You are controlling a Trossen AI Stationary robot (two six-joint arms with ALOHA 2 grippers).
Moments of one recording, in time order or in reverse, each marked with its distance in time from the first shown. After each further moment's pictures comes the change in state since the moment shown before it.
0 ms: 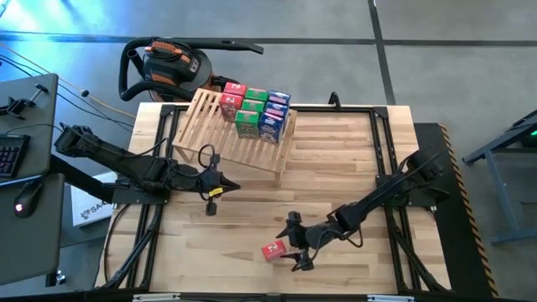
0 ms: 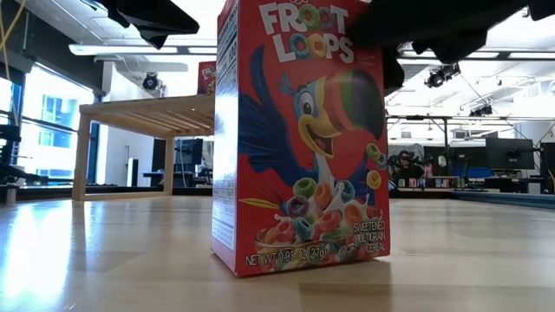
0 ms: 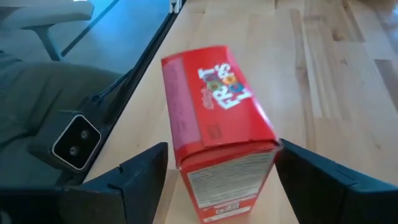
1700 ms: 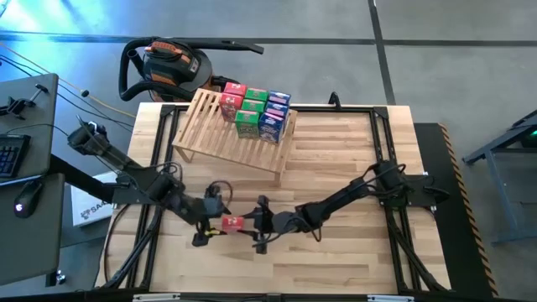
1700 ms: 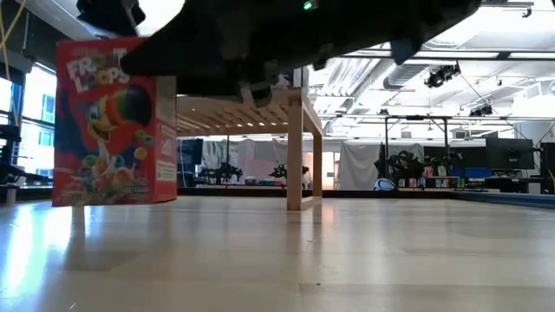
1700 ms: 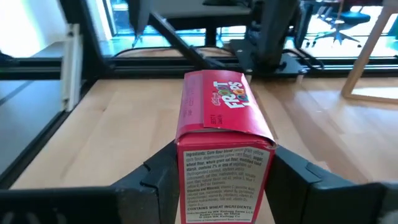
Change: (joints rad) left arm -0.249 0.203 0.231 -0.401 0.114 -0.392; right arm -0.183 0.336 0.323 0.278 0.151 -0.140
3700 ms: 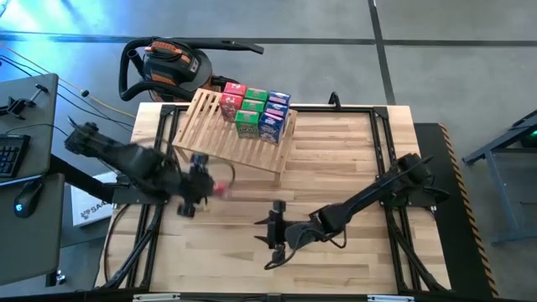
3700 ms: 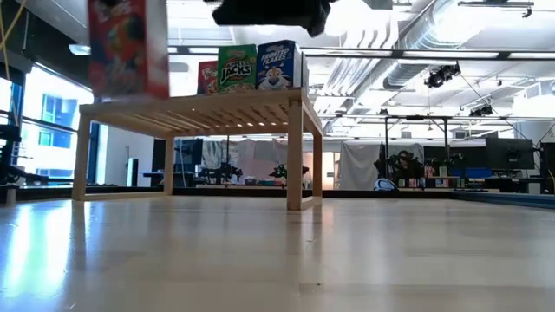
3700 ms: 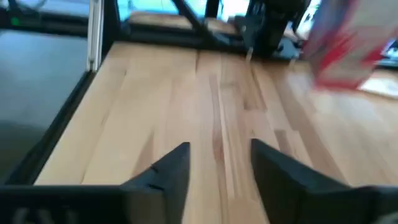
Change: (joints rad) left arm 0.144 -0.010 0.396 -0.723 -0.110 0.365; right arm 0.126 -0.239 0.017 -0.473 0.120 0.025
